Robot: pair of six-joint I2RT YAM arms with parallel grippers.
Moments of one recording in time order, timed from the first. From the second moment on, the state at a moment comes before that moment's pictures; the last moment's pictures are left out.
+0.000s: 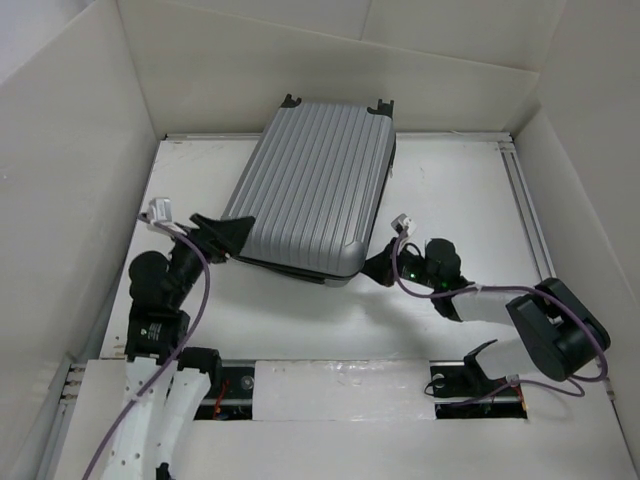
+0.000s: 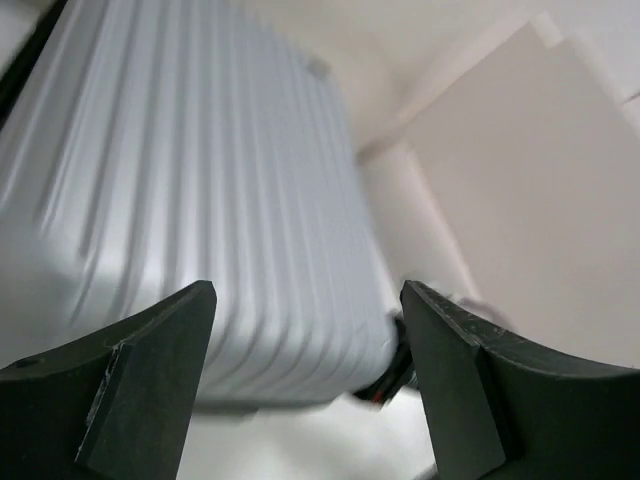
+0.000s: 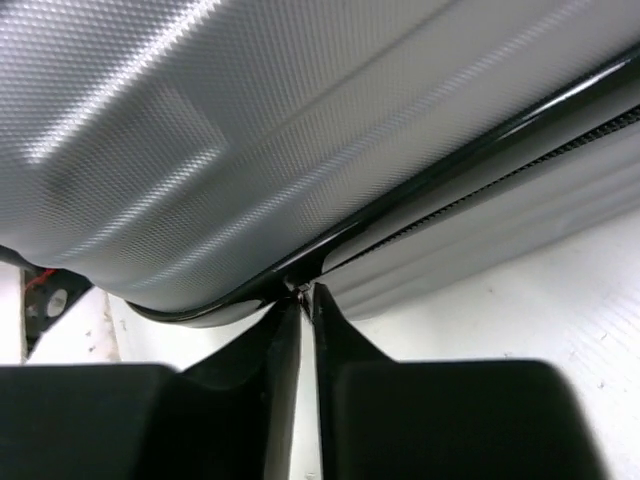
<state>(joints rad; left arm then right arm) -0.11 0.44 0.62 -0.21 0.32 -0.83 0.51 1.38 0.33 0.88 -0.56 0.38</state>
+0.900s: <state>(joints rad) -0.59 1.98 2.32 -0.69 -0.23 -0.61 0.48 1.28 0.33 0.77 -0.53 0.44</state>
